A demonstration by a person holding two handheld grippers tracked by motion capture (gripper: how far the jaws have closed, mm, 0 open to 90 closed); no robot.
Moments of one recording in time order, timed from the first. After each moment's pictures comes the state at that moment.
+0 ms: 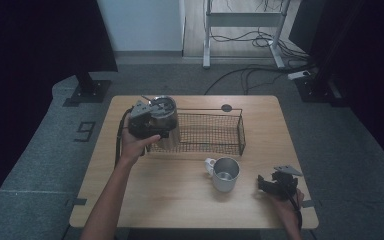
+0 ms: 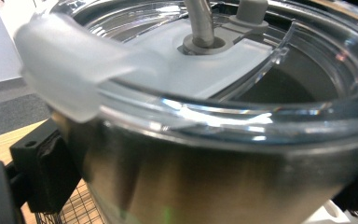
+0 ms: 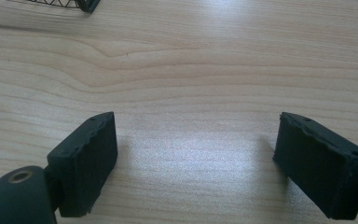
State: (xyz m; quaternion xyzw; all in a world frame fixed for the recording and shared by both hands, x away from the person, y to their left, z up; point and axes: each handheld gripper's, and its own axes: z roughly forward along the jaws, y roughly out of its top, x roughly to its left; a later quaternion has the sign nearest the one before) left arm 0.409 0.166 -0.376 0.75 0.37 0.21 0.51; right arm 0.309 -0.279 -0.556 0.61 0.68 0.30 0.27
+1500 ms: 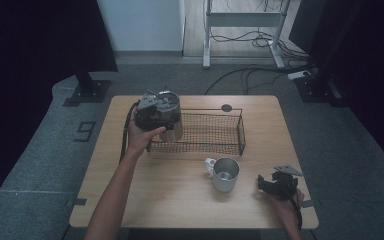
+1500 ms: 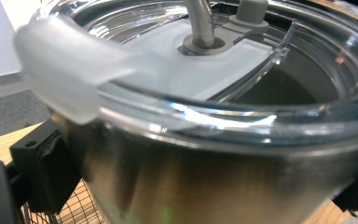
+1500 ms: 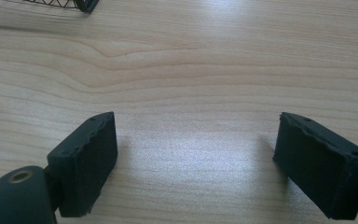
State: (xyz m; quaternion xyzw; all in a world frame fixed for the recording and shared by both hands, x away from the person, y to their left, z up) left arm 0.444 0.156 -0.387 0.75 0.38 0.21 0.50; right arm 0.308 -0.280 -0.556 0.61 0.68 0.30 0.27
